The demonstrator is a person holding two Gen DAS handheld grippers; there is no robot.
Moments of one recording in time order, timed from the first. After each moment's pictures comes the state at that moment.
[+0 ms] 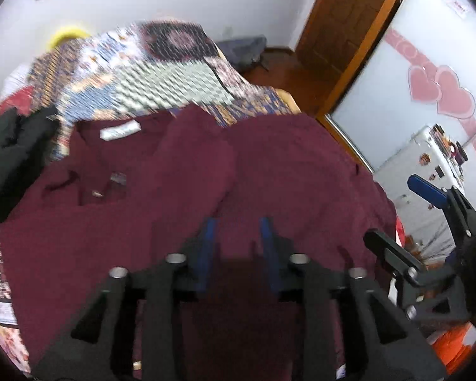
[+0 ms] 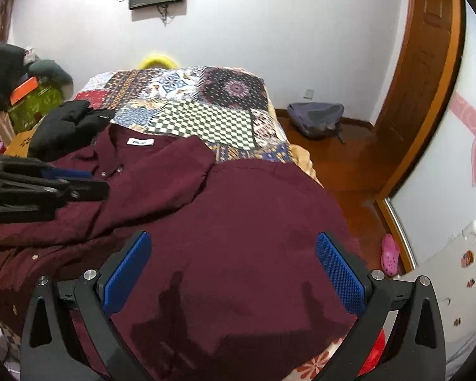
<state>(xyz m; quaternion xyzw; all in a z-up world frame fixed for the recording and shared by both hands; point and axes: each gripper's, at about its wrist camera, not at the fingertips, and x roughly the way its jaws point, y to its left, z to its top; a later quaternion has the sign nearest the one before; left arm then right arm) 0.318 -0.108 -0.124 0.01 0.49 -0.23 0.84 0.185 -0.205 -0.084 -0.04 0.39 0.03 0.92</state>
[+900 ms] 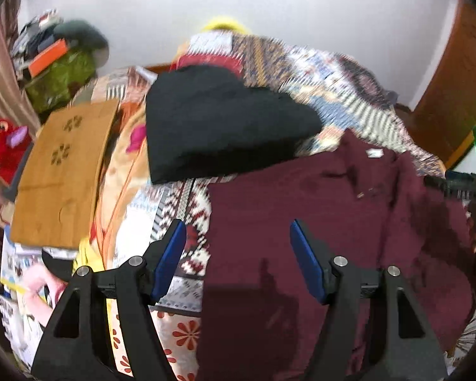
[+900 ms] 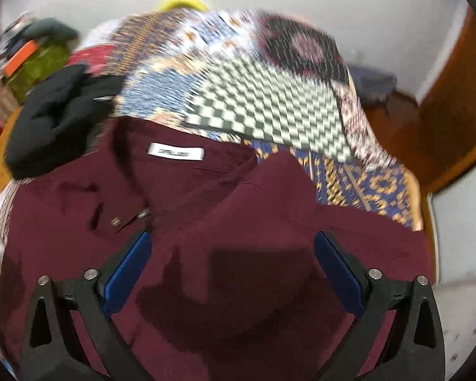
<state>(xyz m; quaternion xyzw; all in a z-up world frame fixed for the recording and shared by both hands) 0.329 0.197 -0.149 -0.05 0.48 0.03 0.88 0.385 -0.101 -0.167 -0.02 0.55 0.07 0.83</state>
